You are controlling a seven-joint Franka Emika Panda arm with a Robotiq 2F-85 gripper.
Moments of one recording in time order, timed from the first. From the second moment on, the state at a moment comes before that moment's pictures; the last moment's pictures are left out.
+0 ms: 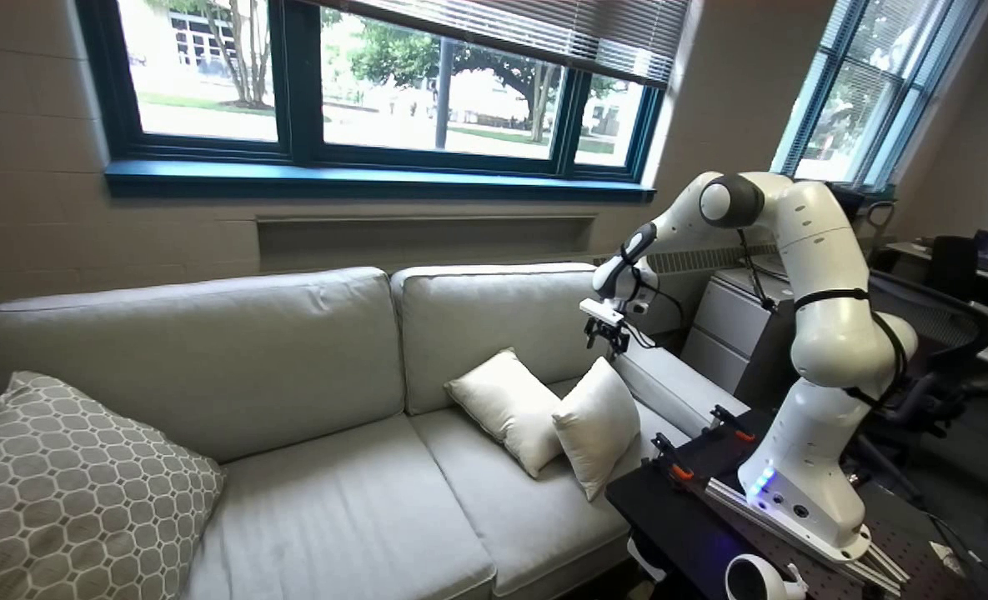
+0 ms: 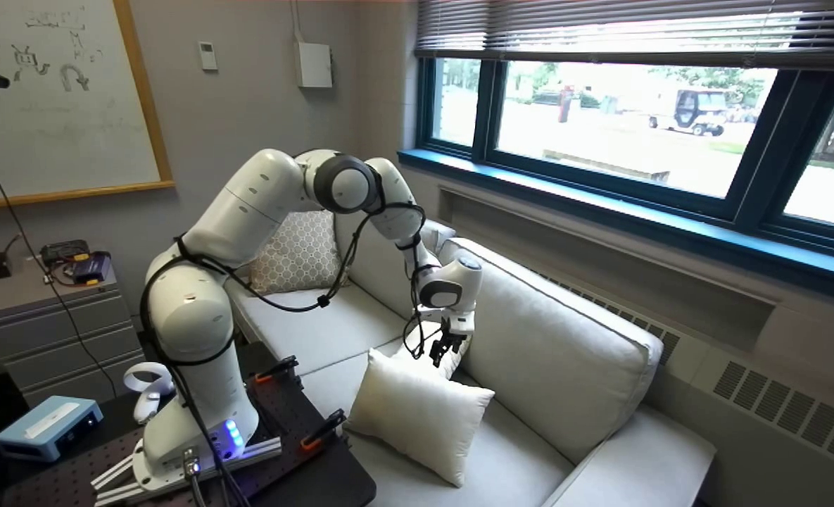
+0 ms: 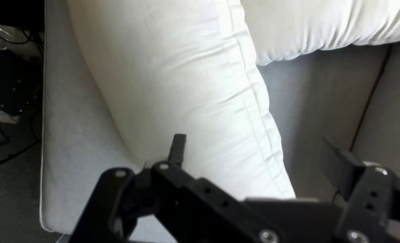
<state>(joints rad) -0.08 0.74 -0.12 -1.91 0.31 2.57 1.02</state>
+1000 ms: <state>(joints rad) 0.08 1.12 -0.12 -1.52 0.23 2.26 1.03</state>
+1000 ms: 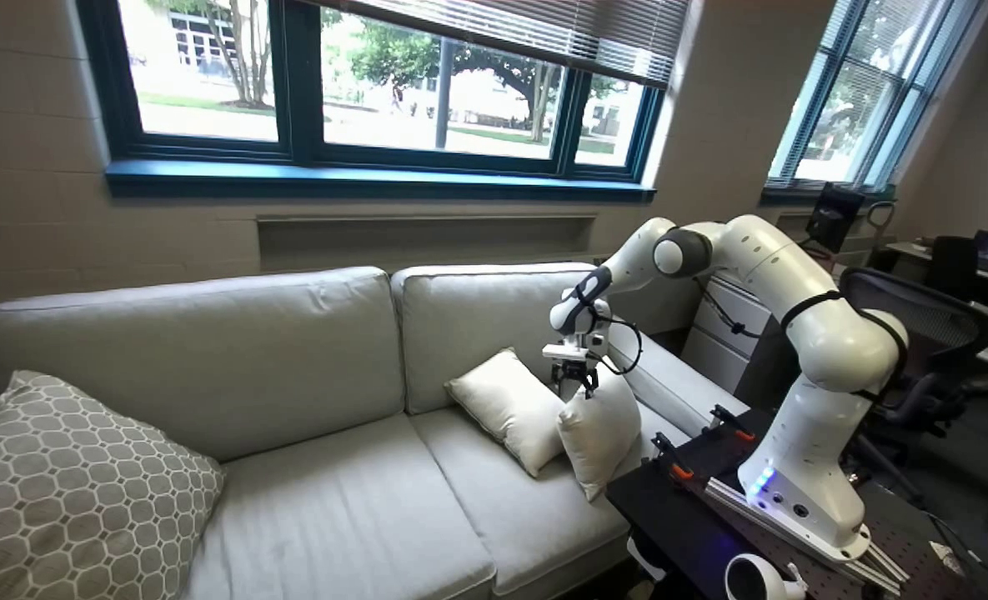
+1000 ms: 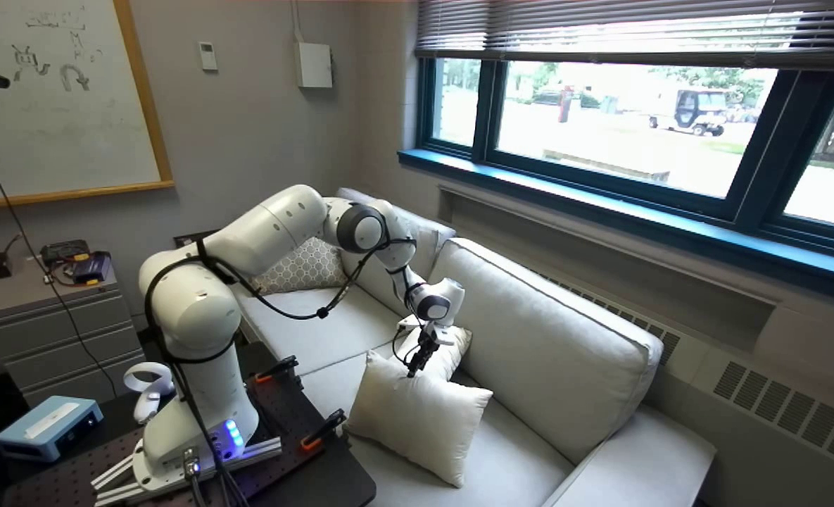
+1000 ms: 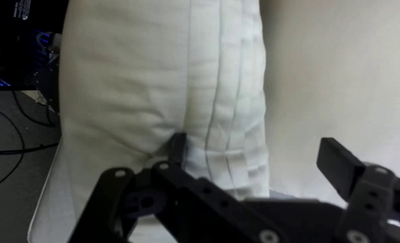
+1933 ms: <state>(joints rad) 0.06 0.92 -0.17 -1.59 0.23 2.30 1.02</state>
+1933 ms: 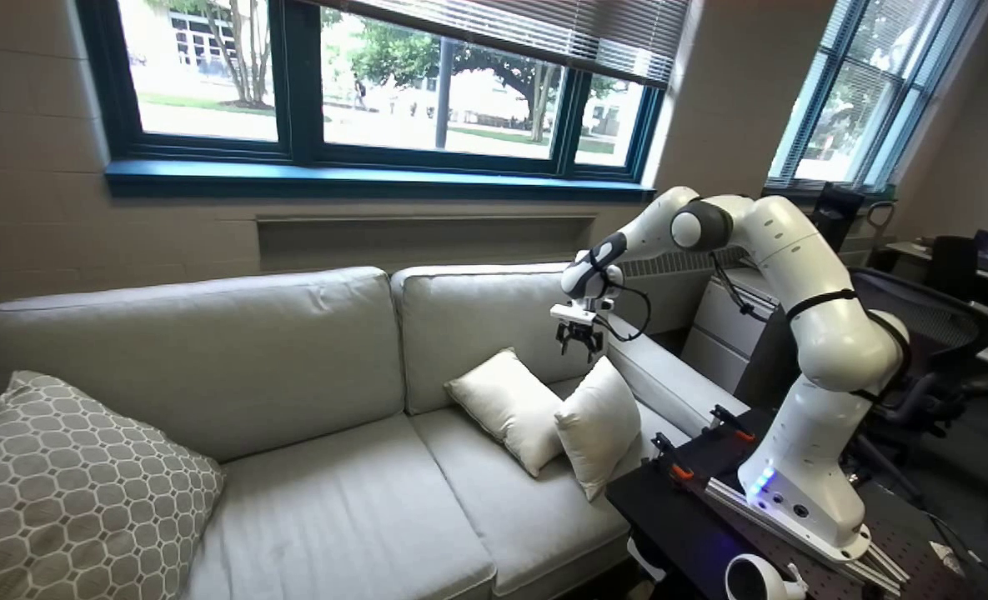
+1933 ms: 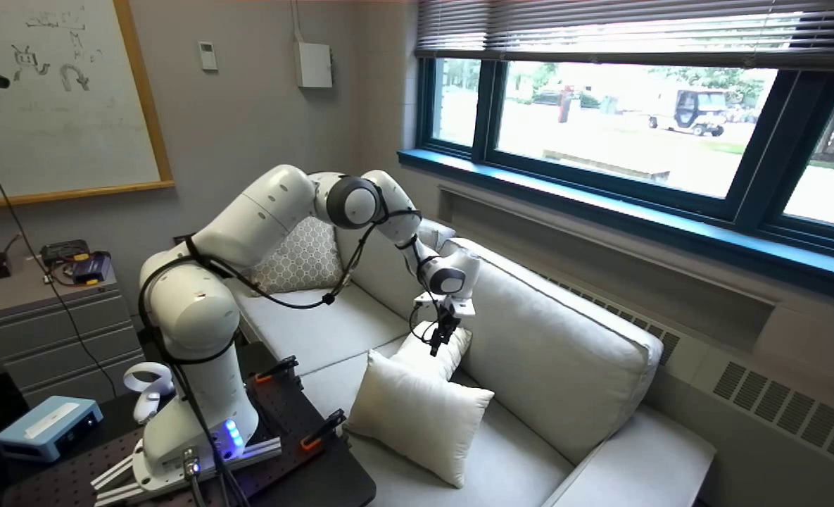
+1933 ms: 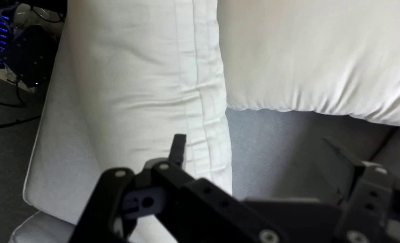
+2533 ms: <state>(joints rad) 0.06 0.99 -0.13 -1.64 0.23 2.21 1.02</state>
